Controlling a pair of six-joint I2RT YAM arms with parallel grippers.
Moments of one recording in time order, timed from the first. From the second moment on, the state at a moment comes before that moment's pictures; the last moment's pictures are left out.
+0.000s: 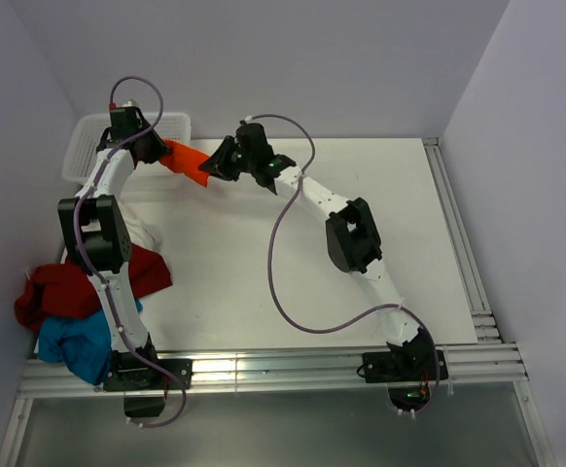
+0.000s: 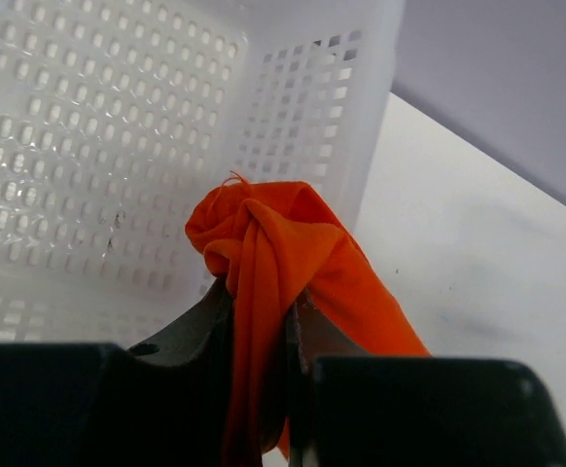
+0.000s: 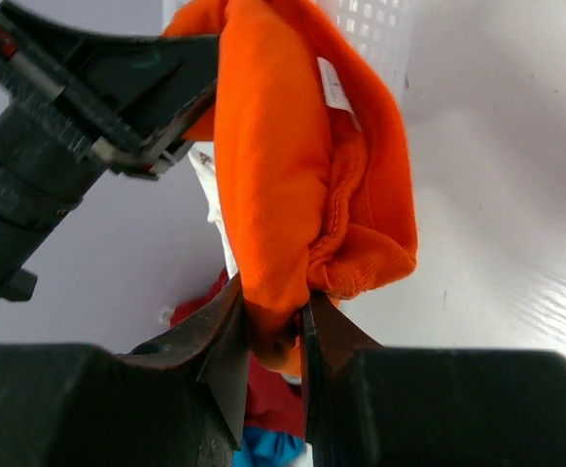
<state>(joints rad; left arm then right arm) 0.08 2.10 1.82 -0.35 0.16 -0.52 0.65 2.48 2.29 -0.19 -0.32 1.06</state>
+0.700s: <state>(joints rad) 0.04 2.16 1.60 -0.30 0.46 -0.63 0.66 2.27 1.94 -0.16 -0.29 1.01</state>
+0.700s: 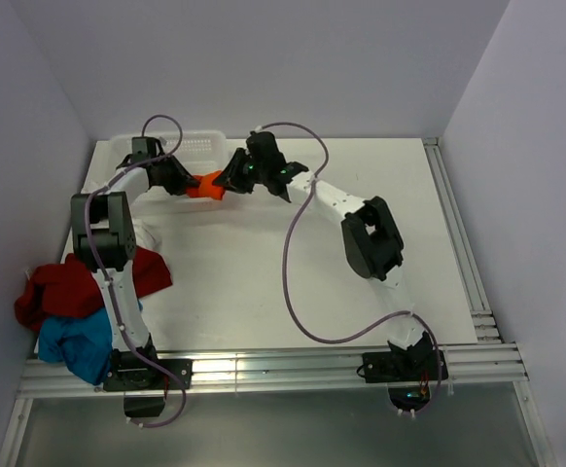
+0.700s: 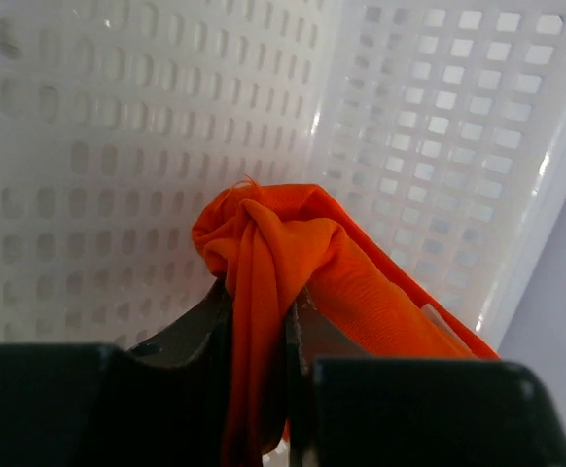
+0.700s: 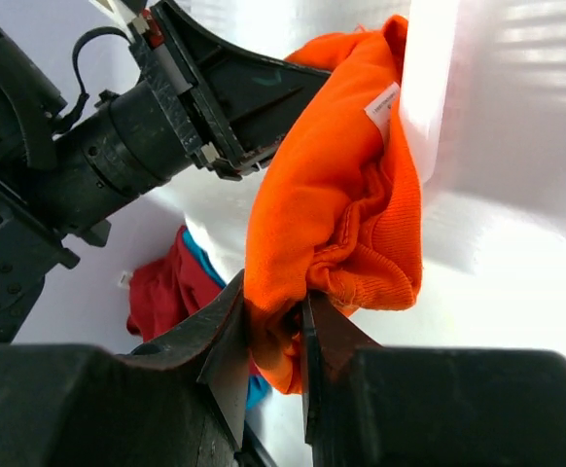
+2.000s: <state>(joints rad) -0.15 1.78 1.51 -0.58 0.24 -0.68 0.41 2.02 1.73 -0.46 -0.53 0.73</state>
